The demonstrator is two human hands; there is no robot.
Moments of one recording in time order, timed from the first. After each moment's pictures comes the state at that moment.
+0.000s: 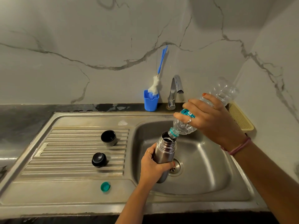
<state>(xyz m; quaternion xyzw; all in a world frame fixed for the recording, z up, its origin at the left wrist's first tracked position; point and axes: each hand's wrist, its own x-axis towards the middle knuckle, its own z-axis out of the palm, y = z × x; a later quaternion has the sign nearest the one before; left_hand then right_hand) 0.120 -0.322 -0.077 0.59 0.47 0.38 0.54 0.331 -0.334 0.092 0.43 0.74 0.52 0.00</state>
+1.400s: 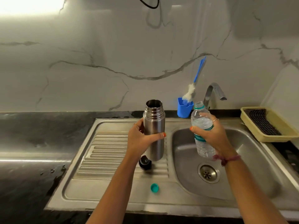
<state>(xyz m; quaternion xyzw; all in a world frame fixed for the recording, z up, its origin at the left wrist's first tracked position) -0.055 -0.238 0.052 0.62 0.48 0.44 0.44 0.180 -0.296 0.051 0.58 0.44 -0.32 -0.61</state>
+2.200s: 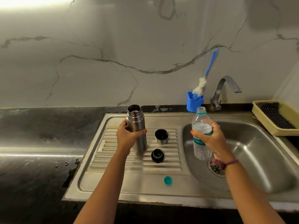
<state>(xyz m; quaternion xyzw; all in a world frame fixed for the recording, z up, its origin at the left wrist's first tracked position) -0.136 -0.189 0.006 0.54 0.57 0.45 0.43 0.140 -0.289 0.001 0.63 0.39 -0.34 -0.58</state>
